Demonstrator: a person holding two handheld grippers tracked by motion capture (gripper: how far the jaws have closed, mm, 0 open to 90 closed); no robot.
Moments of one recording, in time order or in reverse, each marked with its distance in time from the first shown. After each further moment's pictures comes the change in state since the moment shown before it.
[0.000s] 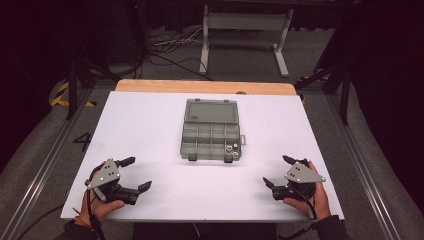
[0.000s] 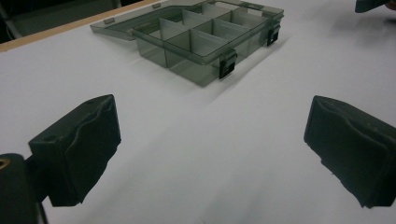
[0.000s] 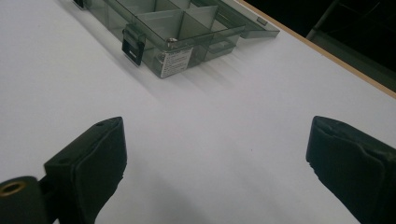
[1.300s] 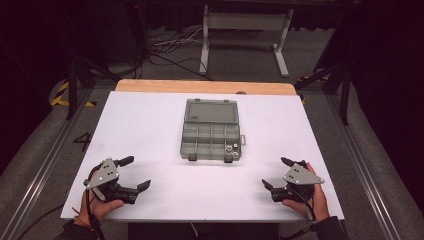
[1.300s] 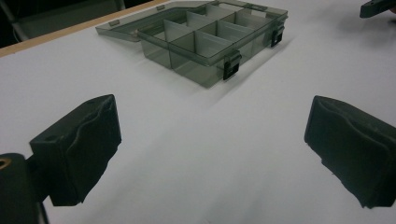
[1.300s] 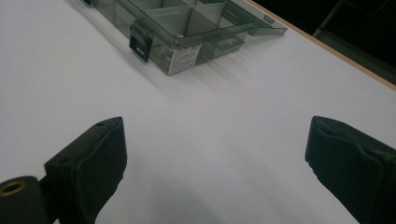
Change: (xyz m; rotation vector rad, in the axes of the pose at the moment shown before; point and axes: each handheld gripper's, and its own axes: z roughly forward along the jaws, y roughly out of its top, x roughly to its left) left arm 0.001 0.000 -0.001 -0.004 0.013 0.006; right arm 0.004 -0.004 0.002 0.000 0.017 0.001
